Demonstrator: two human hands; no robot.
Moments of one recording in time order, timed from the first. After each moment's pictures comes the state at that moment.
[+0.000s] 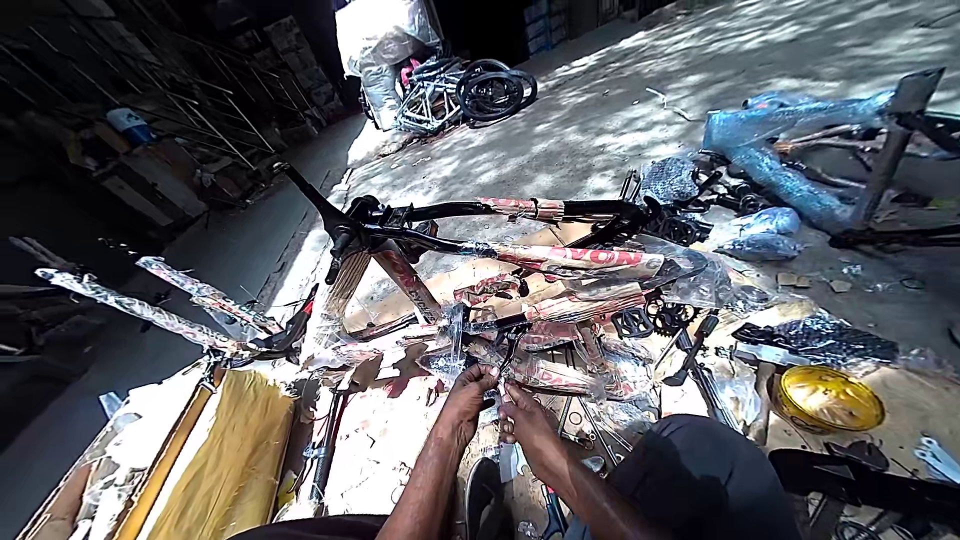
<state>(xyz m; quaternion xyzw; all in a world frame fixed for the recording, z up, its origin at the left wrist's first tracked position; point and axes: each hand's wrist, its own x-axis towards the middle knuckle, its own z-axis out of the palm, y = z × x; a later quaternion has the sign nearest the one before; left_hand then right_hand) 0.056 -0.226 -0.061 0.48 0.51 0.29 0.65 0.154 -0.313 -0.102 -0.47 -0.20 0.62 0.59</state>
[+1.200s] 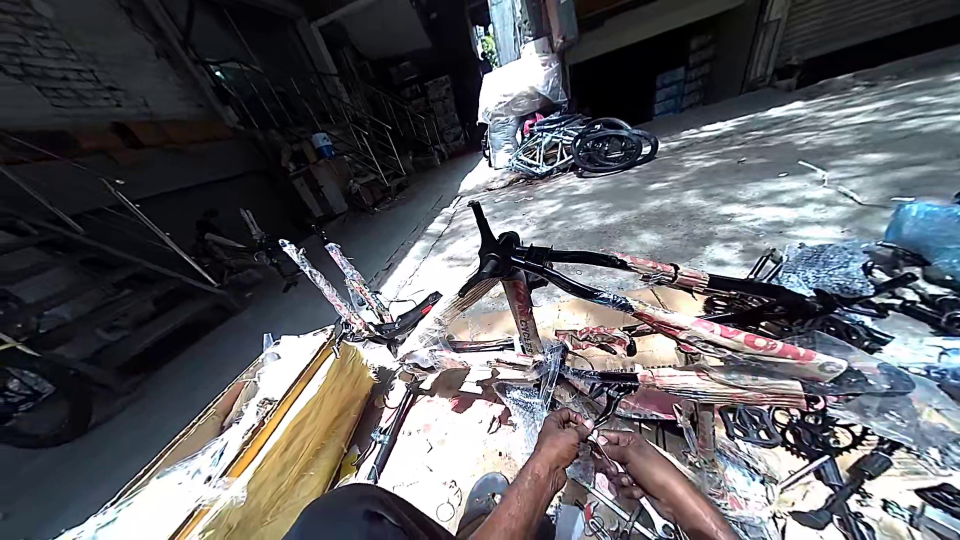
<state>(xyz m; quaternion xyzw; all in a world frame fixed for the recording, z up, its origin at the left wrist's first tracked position) 0.062 -0.228 -0.067 0.49 0.51 0.30 0.64 0.221 -0.284 -0.082 -0.51 -0.37 0.67 0.40</state>
